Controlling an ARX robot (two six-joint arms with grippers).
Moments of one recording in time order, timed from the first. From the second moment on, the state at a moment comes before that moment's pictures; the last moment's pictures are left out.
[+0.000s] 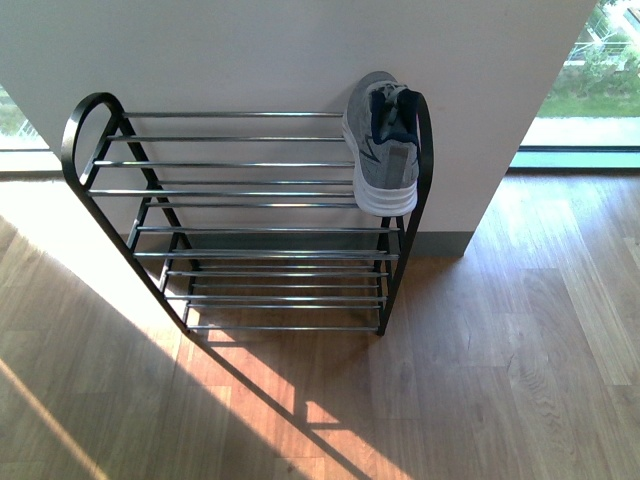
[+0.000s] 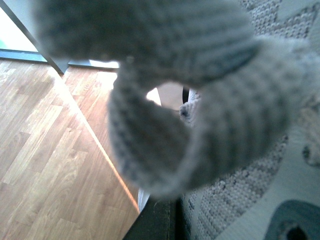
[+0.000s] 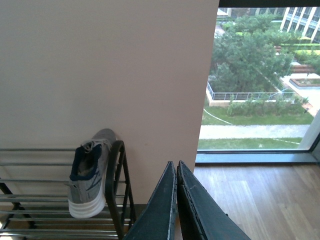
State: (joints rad) left arm -0.33 0.77 0.34 -0.07 -0.58 -0.17; right arm 0.08 0.91 0.16 0.74 0.07 0.01
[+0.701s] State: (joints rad) left arm -0.33 0.77 0.34 -0.07 -0.58 -0.17; right arm 0.00 0.60 0.02 0.59 0.00 0.01
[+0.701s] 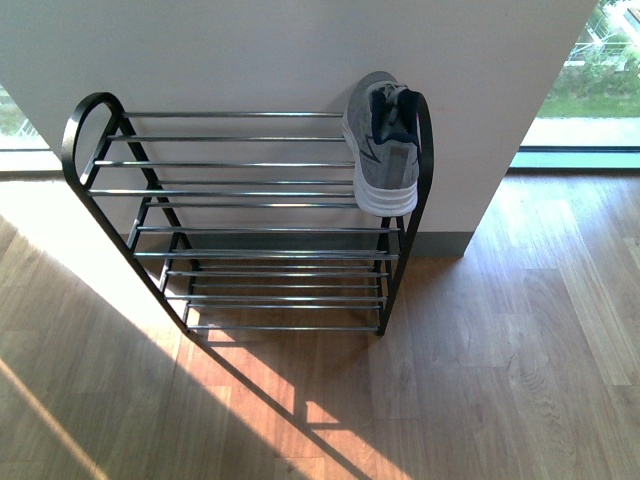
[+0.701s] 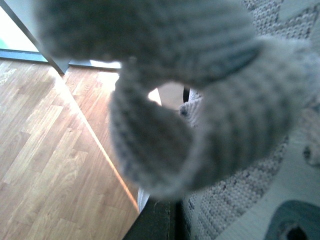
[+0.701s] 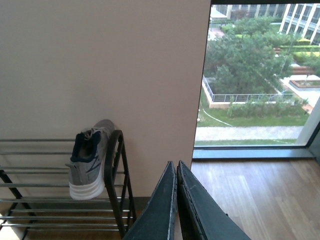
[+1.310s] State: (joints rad) left arm -0.33 0.77 0.34 -0.07 -0.58 -0.17; right arm 0.00 0.32 0.02 0.32 0.00 0.01
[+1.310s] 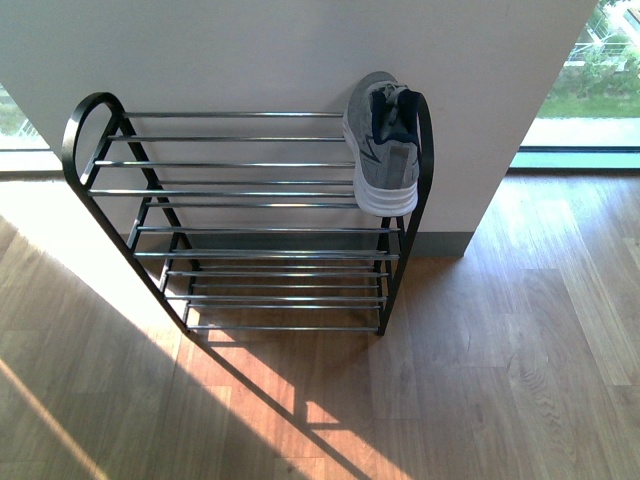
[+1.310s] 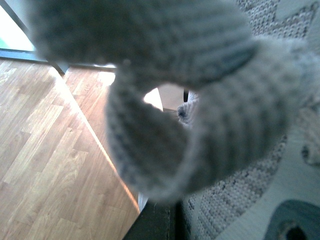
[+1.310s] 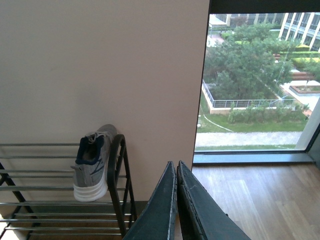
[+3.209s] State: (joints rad) left arm -0.26 1.94 1.04 -0.01 -0.07 -0.40; right arm 0.00 0.01 0.02 0.00 0.00 0.00
